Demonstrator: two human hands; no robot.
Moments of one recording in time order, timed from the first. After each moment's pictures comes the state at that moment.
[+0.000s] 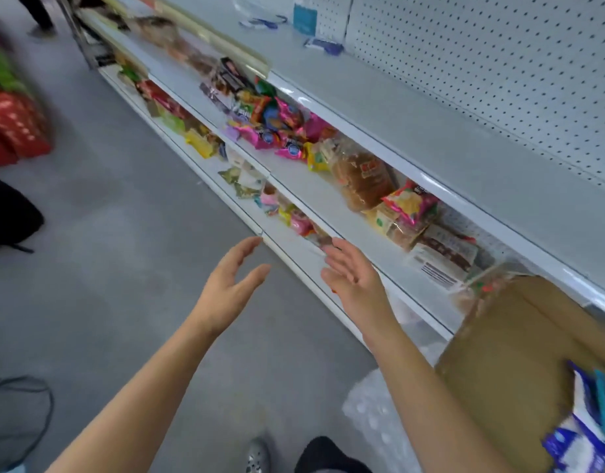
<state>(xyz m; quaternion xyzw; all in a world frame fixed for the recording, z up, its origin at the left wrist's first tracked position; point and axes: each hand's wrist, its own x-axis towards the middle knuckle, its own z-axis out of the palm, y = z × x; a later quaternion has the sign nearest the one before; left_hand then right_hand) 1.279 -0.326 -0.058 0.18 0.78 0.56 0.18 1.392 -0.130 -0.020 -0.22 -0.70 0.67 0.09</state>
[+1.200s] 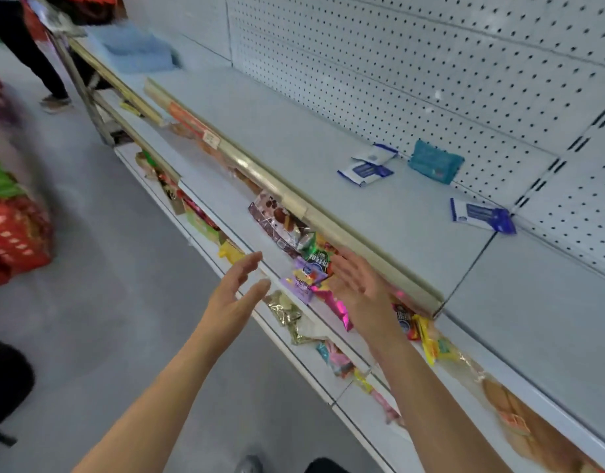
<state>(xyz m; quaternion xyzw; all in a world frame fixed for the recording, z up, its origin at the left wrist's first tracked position) 0.458 -0.283 -0.047 0.19 0.78 0.58 0.17 0.570 -0.080 -0.004 -0.21 -0.70 0.67 0.10</state>
